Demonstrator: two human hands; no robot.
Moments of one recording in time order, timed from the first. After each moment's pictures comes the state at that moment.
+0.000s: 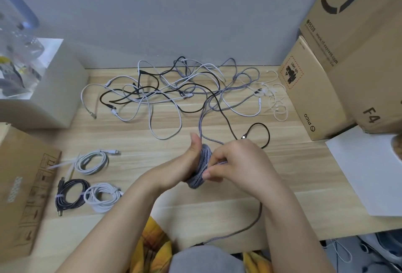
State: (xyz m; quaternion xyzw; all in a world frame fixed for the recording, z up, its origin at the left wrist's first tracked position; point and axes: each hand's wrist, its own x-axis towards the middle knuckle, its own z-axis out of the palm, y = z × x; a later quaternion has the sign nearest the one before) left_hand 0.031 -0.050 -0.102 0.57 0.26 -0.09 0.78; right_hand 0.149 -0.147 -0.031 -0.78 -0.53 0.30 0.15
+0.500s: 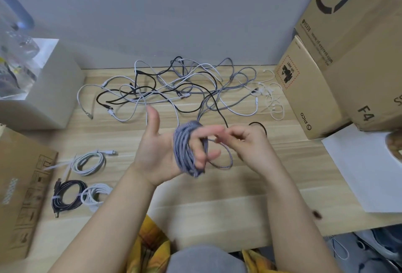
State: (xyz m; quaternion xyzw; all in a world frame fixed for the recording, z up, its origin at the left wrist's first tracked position) left_hand 0.030 -0.030 -0.085 0.18 -0.14 -0.02 0.97; right_hand 0.180 -0.143 -0.056 -0.72 -0.38 0.35 0.45
